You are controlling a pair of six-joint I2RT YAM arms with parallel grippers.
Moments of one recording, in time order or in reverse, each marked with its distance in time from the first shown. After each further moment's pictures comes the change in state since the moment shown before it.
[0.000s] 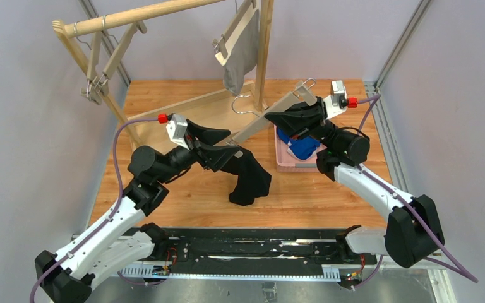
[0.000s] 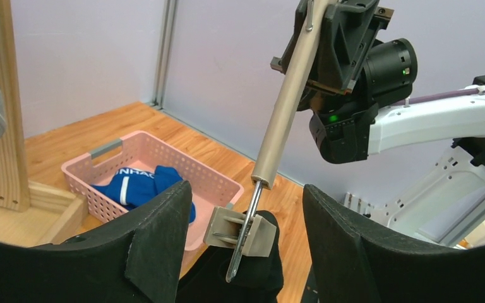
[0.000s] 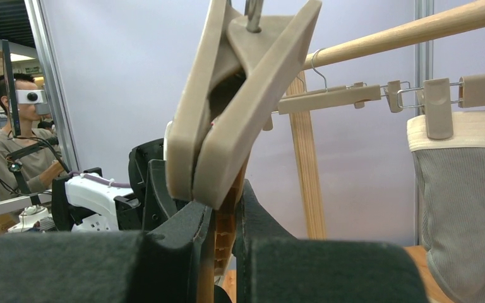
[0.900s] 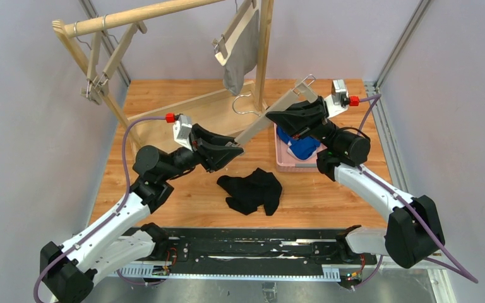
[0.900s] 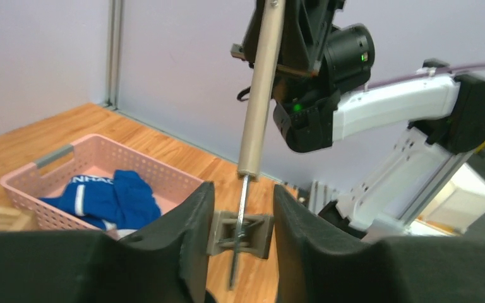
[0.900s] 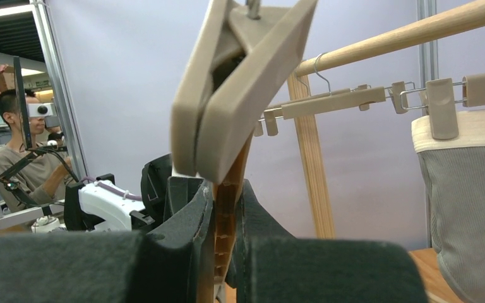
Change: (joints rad) left arm 0.000 0.066 -0.037 0.153 0.148 -0.072; right arm -0.001 -0.003 -0.001 0.001 0.023 0.046
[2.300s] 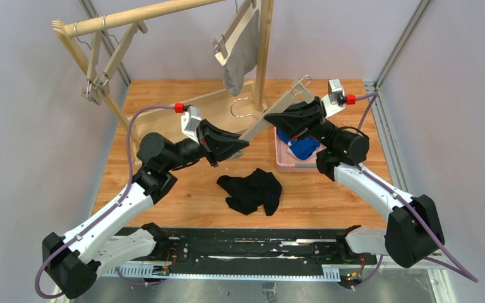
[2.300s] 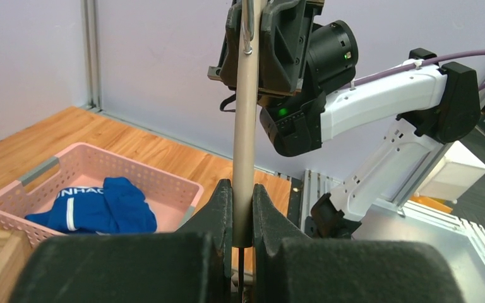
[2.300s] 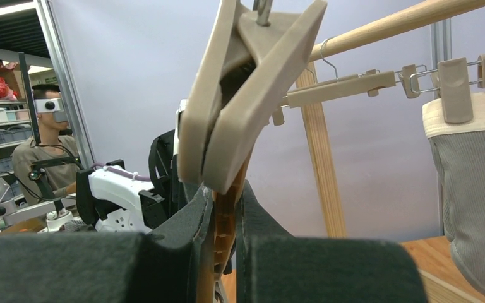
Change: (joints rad) left arm -0.007 0.095 0.140 -0.074 0.070 0.042; right arm 0.000 0.003 0.000 -0.015 -0.034 0.018
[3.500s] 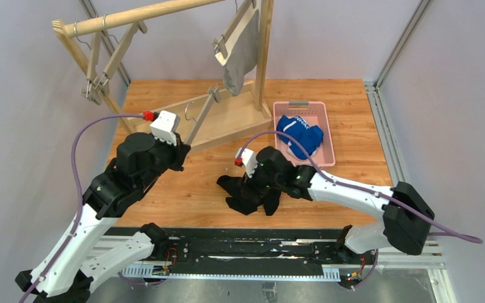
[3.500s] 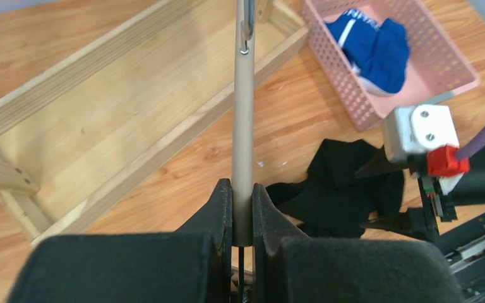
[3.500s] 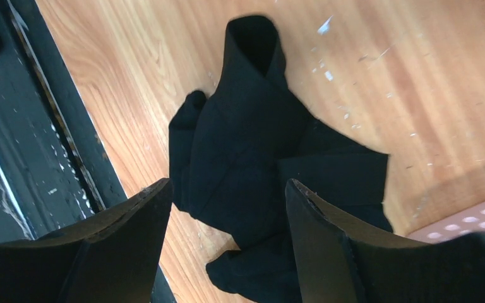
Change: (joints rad) left arm 0.000 -0.201 0.322 -1.200 -0.807 0.290; right arm 0.472 0.057 0.014 -1.603 0.539 -1.023
